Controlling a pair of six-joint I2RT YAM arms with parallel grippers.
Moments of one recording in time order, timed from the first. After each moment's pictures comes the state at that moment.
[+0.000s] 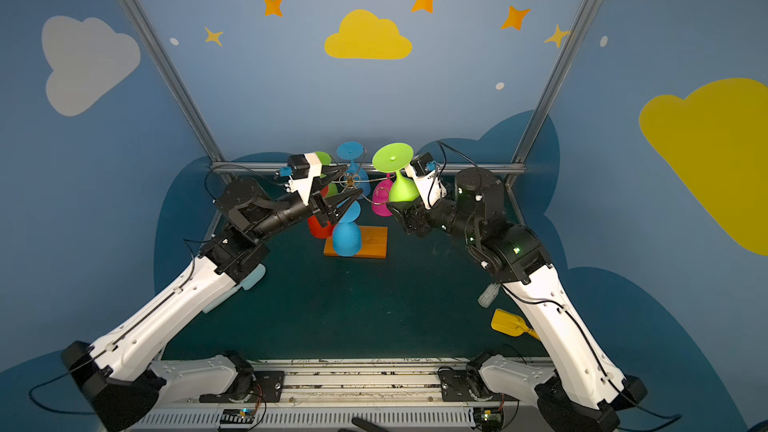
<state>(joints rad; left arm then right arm) -0.62 1.26 1.26 0.18 0.38 0.19 0.62 1.17 1.59 -0.79 -0.20 -0.07</state>
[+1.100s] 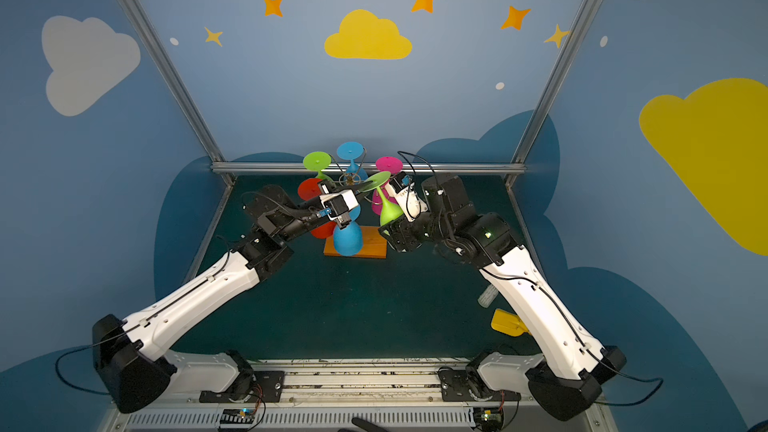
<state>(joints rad) -0.65 1.33 1.21 0.34 0.41 0.67 0.68 1.26 1.60 -0.96 -0.20 -0.01</state>
